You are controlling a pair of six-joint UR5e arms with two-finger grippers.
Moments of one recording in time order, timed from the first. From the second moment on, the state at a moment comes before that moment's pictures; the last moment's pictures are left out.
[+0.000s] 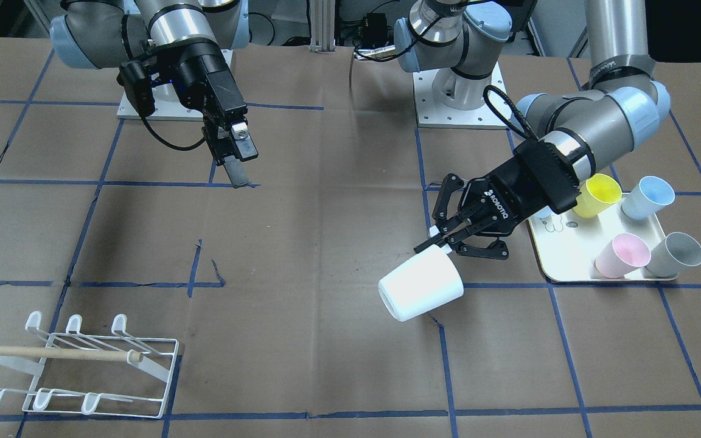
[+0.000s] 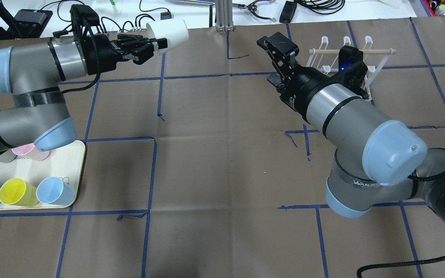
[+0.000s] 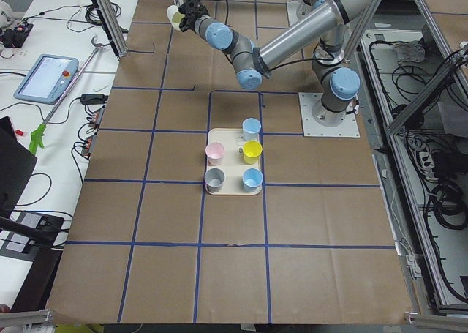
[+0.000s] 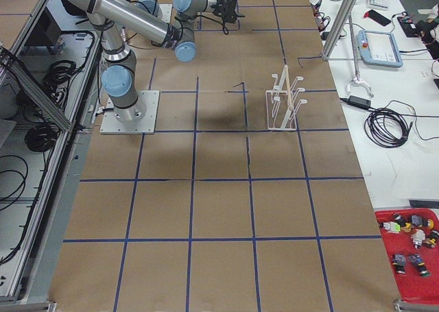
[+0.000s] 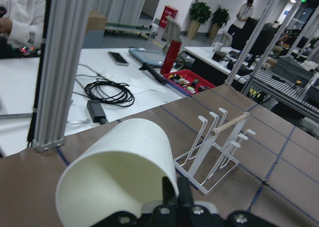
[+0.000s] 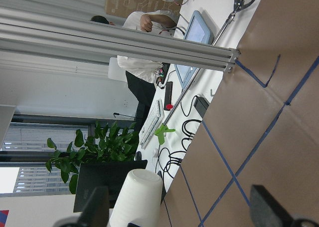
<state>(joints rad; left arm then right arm) -1.35 -1.83 -1.99 -0.17 0.38 0.49 1.68 -1.58 2.25 -3.45 -1.21 1.31</state>
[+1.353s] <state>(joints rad) -1.61 -1.88 -2.13 0.39 0.52 0.17 1.76 -1.39 2.11 -3.45 -1.22 1.54</state>
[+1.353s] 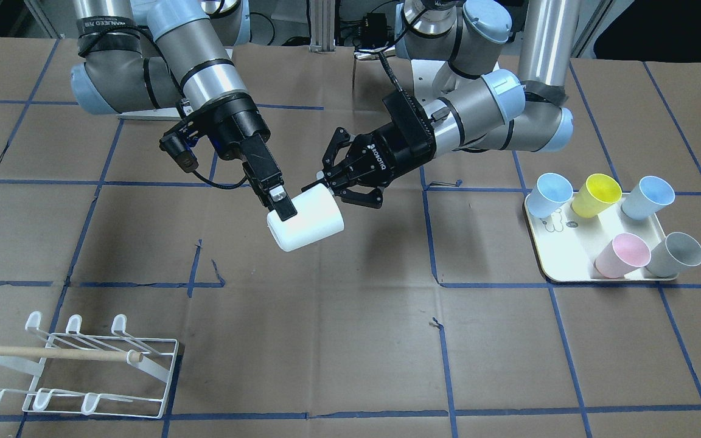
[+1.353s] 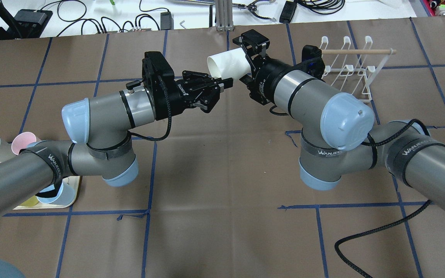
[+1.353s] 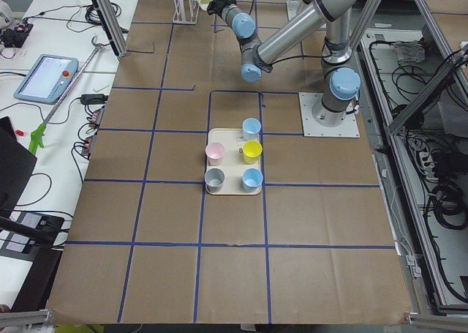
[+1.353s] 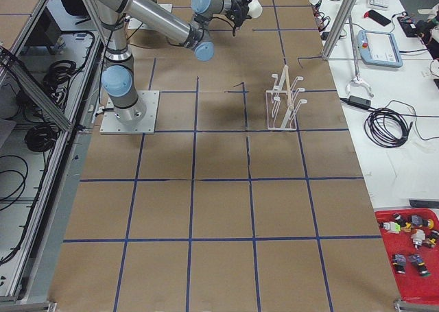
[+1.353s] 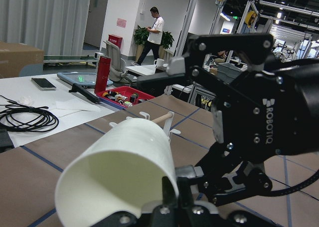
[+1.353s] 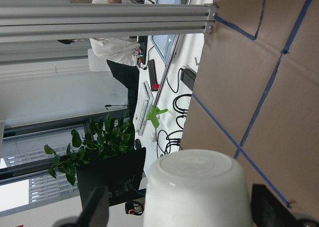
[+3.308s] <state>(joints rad) -1.61 -1.86 -2.13 0.43 0.58 0.08 1.76 -1.36 2.09 -3.45 -1.22 1.55</state>
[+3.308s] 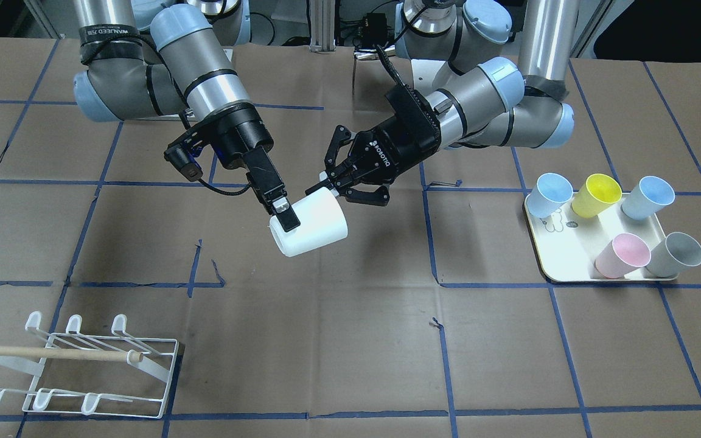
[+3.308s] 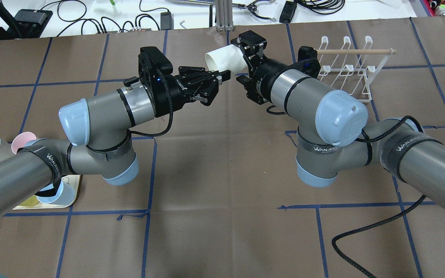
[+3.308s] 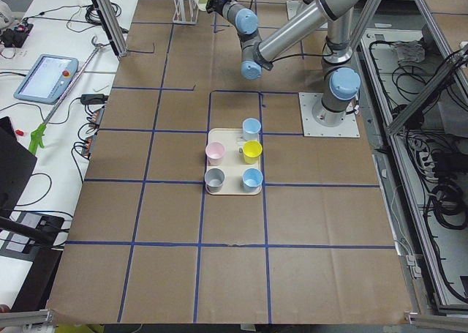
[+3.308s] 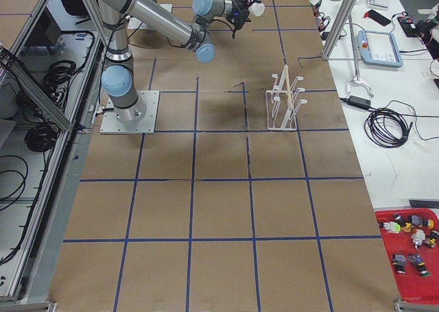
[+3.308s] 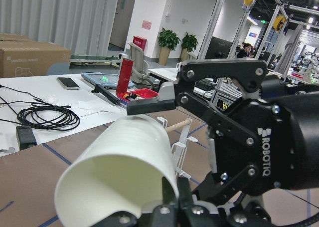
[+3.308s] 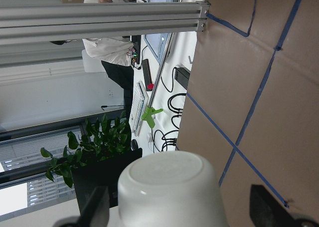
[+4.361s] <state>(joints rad) -1.61 -1.86 -2.13 0.42 0.58 0.08 1.76 -1.34 2.07 -3.43 -1.22 1.55</state>
